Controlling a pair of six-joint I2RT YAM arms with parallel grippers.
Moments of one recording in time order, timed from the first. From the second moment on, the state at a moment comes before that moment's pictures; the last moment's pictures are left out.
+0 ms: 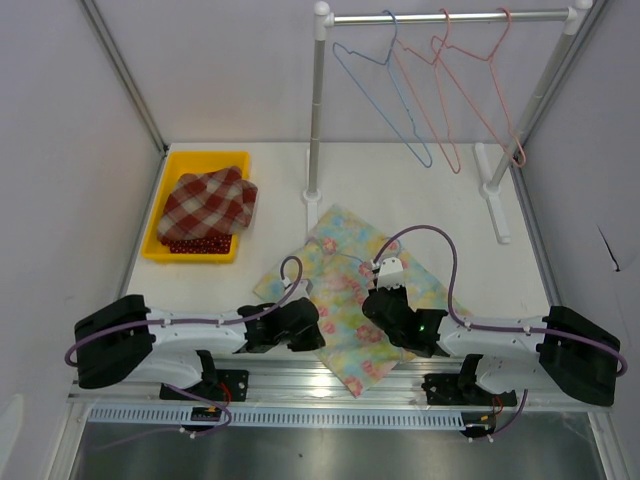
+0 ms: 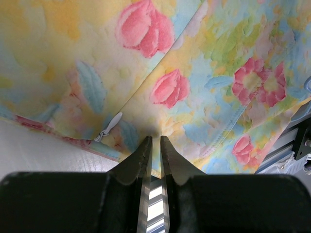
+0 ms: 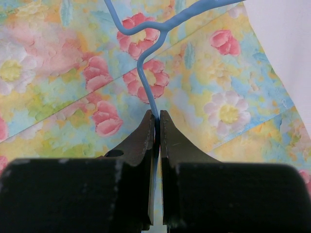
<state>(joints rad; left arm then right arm) -1.17 1.27 0.47 -0.14 -0.16 -1.15 1.13 1.21 0.46 0.02 0.83 0.48</state>
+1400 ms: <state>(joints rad) -1.13 0.92 0.92 -0.56 -0.31 -0.84 1.27 0.80 0.69 -0.26 0.76 0.25</state>
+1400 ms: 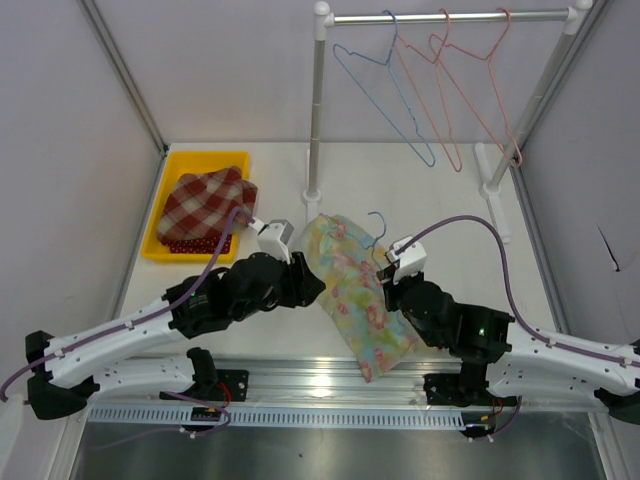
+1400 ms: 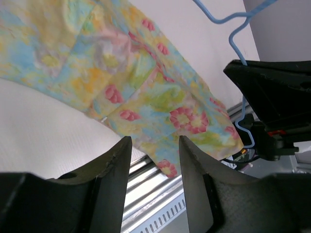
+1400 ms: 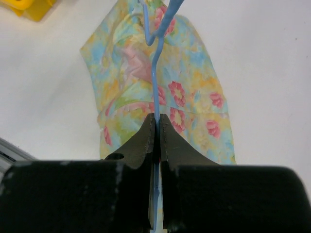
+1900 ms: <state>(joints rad) -1.12 0.82 1.05 -0.72 -0.42 -0.77 1.25 0.90 1.10 -0.39 0.82 0.17</state>
